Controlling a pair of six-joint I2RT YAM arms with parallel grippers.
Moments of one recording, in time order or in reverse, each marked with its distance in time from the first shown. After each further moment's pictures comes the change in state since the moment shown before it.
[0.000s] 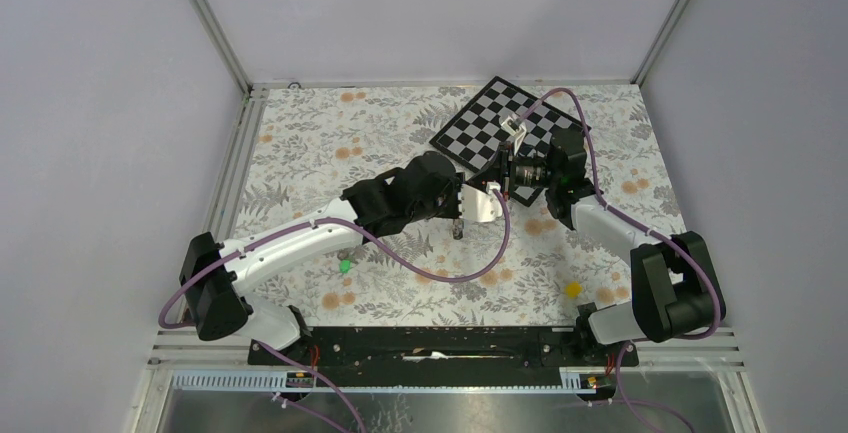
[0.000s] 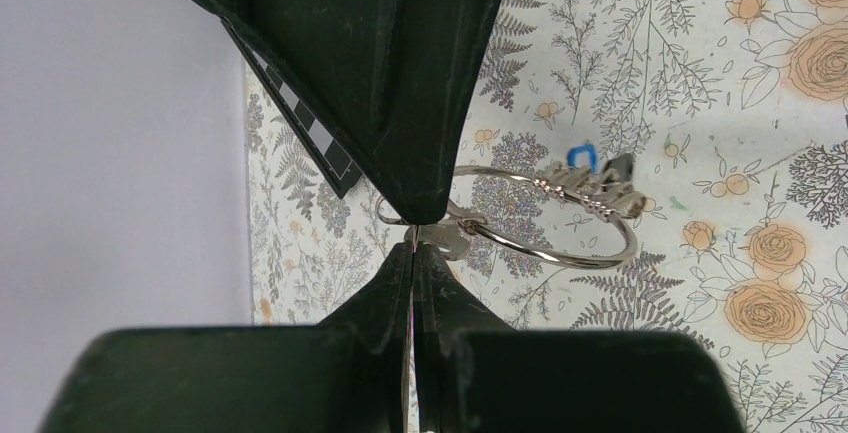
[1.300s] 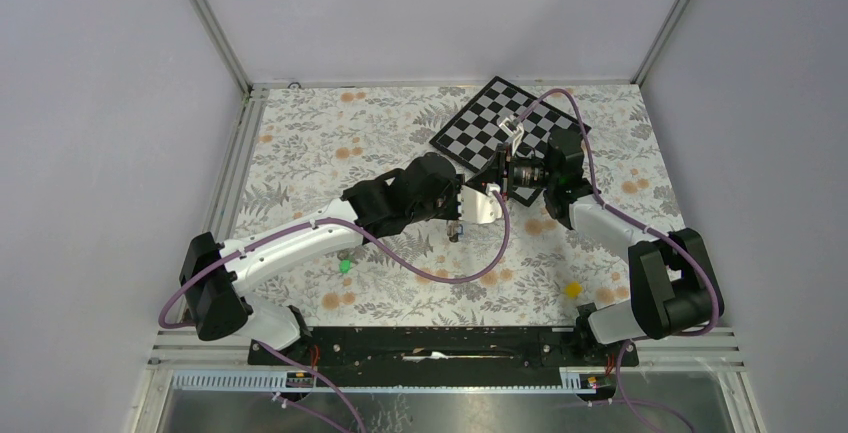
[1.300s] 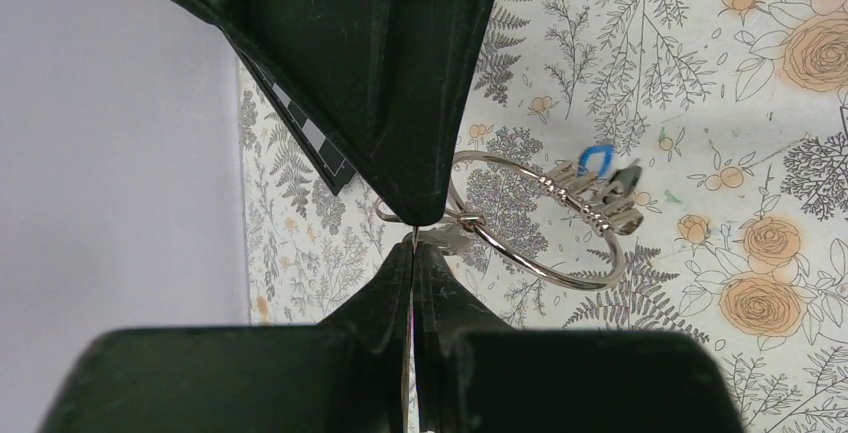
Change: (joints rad) left arm -0.003 0.000 -0.005 -0.008 0.001 0.000; right arm 0.008 0.016 0.000 -0.001 0.006 0.010
